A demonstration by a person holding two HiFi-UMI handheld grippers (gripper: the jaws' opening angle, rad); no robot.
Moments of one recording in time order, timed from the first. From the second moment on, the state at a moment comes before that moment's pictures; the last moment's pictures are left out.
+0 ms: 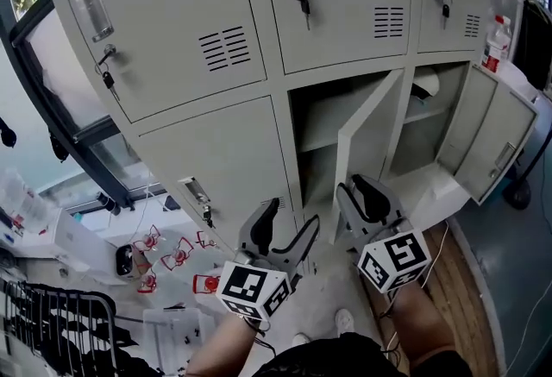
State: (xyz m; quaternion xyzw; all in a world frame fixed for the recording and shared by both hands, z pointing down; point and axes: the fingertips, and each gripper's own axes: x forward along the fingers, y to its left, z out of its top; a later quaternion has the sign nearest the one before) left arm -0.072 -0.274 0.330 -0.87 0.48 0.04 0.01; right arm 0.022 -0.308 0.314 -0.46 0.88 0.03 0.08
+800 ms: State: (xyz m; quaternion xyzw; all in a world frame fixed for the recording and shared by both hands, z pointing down) left arm -0.131 -0.292 0.329 -0.81 0.58 0.04 0.01; right arm -0.035 -0.371 0.308 -0.37 0.93 0.02 0.08
